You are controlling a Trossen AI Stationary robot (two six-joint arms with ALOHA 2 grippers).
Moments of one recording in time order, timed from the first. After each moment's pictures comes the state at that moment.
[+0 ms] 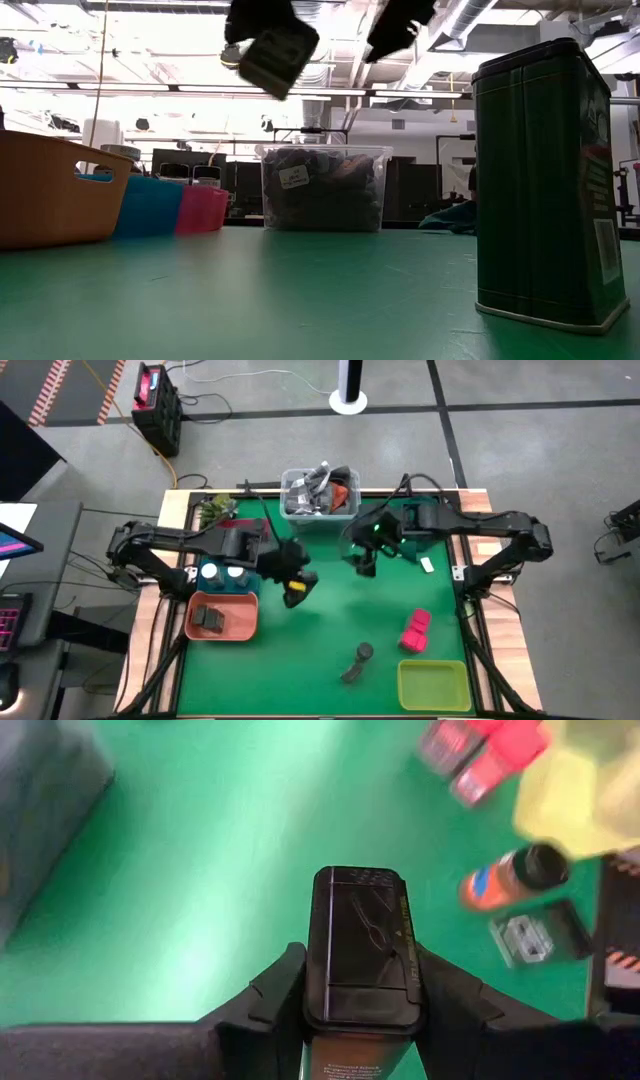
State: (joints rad) left arm -0.09 1.53 1.52 -0.83 -0.11 -0.44; right arm -0.09 1.47 1.45 -0.75 0.05 -0.09
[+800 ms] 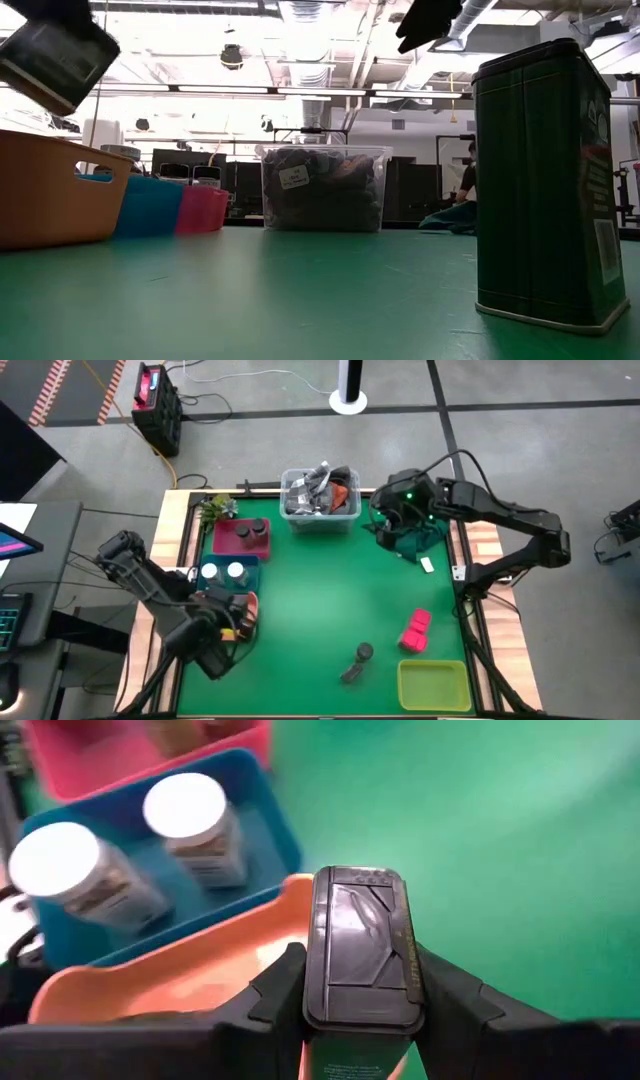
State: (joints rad) left arm -0.79 1.52 1.39 -1.56 -0.63 -2.00; right arm -0.26 1.30 1.45 -0.83 0.08 -0.11
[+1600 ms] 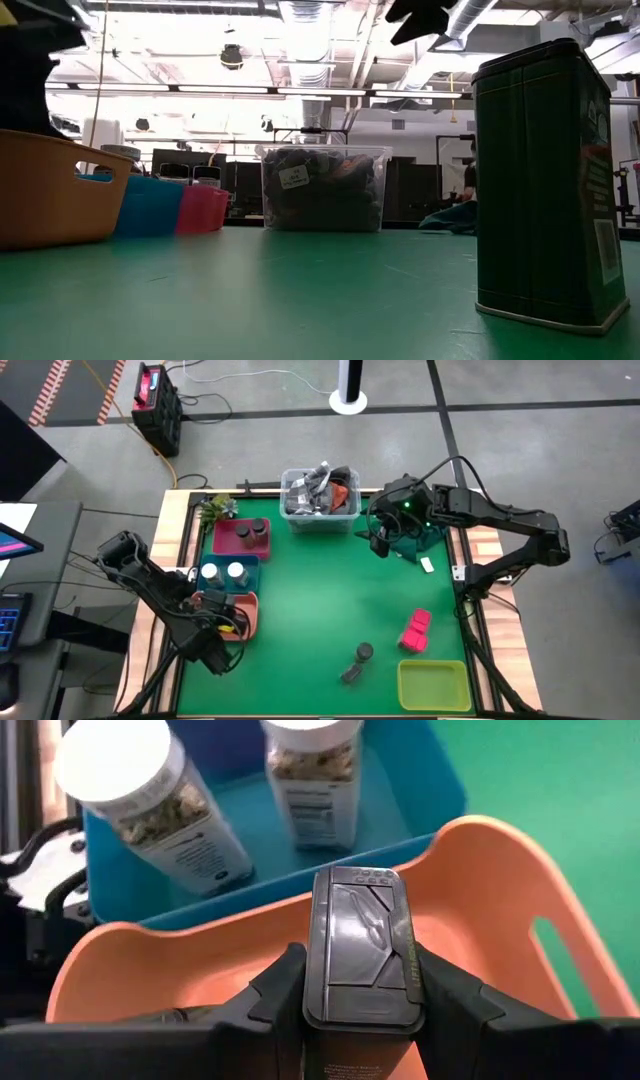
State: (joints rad) left arm -0.84 1.52 1.02 -1.42 -0.53 -2.19; right arm -0.19 1.32 1.45 -0.78 0.08 0.06
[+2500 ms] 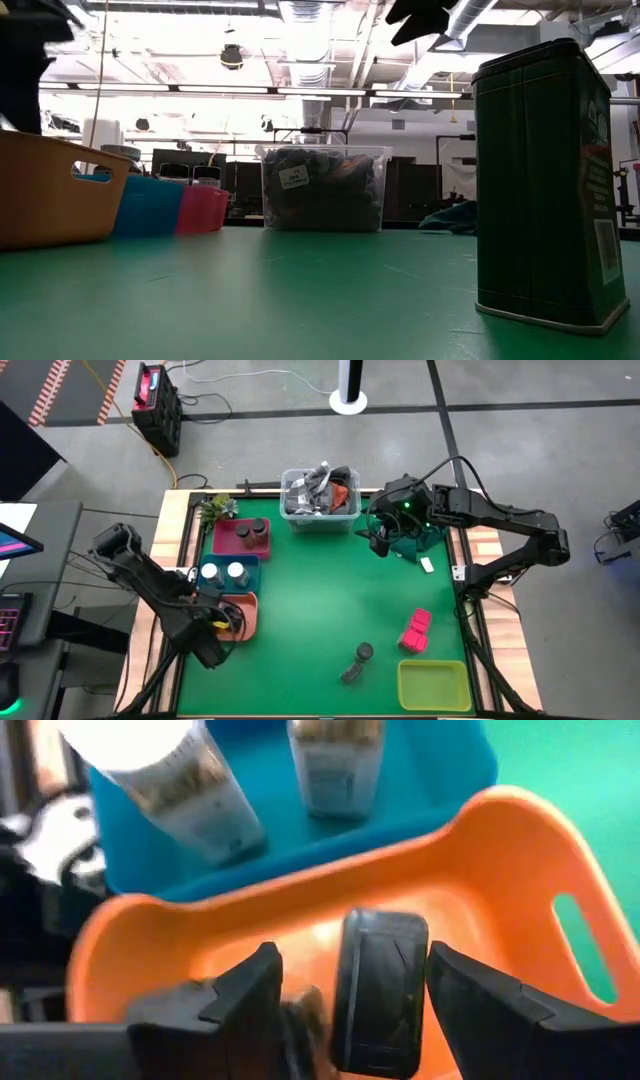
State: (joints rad) left arm -0.84 1.42 0.98 -1.39 -0.46 -2.16; right arm -0.19 1.32 1.45 -0.78 0.11 0.04
